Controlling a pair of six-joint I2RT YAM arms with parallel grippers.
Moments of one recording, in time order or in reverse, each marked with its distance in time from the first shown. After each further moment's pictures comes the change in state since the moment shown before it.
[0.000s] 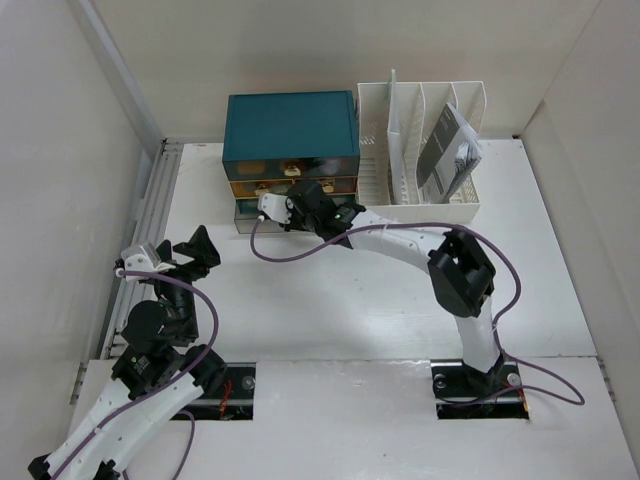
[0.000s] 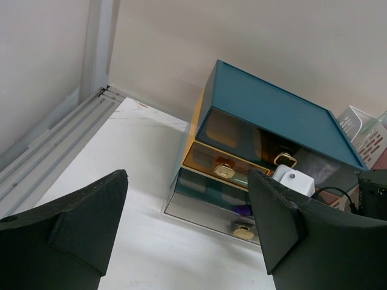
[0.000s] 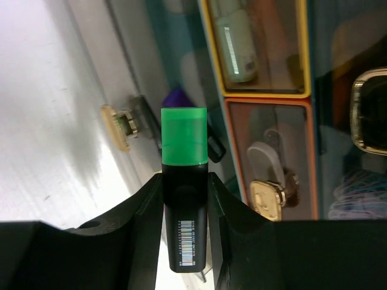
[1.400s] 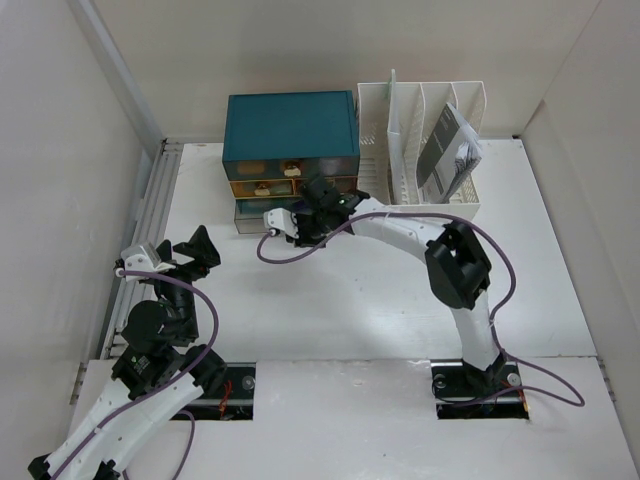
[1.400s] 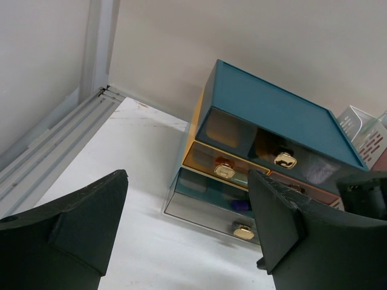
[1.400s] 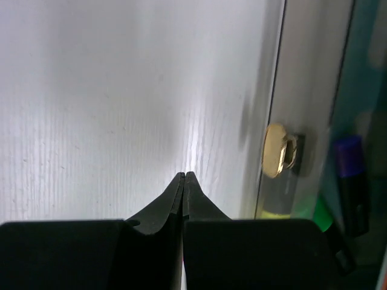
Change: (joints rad) left arm 0.000 0.000 0.000 -0.001 0.000 -0.001; right arm -0.076 0.058 0.114 -0.342 -0.636 -0.100
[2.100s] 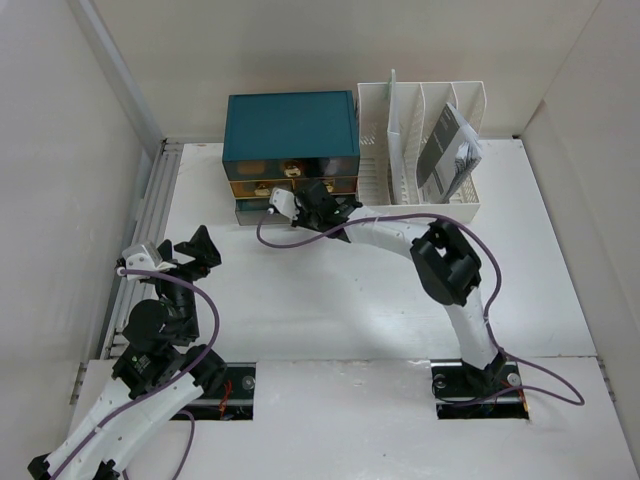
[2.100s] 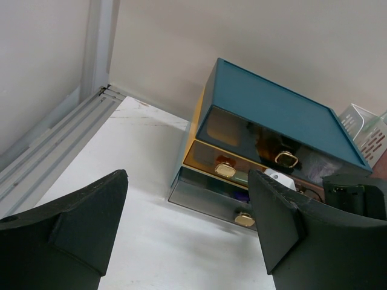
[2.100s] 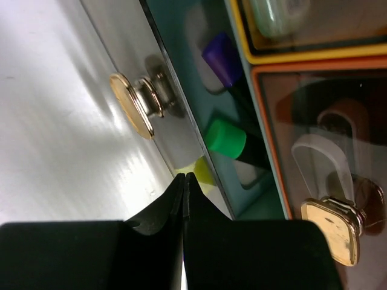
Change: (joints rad) left arm 0.000 0.006 0.000 -0.001 0.000 0.000; right arm 0.000 0.071 -0.080 0.362 0.616 0.198
